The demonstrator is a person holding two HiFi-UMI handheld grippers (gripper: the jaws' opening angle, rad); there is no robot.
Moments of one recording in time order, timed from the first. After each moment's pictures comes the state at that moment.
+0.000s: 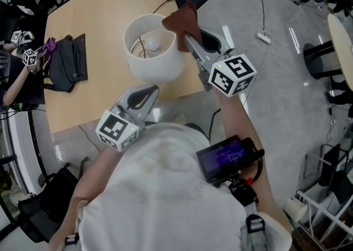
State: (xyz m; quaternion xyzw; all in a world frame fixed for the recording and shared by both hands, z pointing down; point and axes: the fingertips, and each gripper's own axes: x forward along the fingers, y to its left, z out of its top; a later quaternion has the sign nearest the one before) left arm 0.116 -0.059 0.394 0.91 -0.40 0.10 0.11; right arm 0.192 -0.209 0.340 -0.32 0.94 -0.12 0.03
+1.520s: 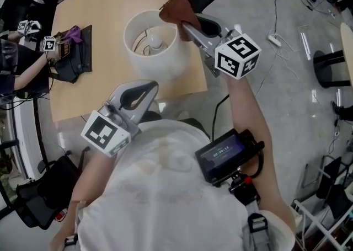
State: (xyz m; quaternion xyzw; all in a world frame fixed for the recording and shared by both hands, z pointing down) left arm 0.131 -0.064 0.332 0.90 -0.41 0.09 0.08; right arm 0.172 -0.240 0.342 -0.21 0.97 -0.10 0.01
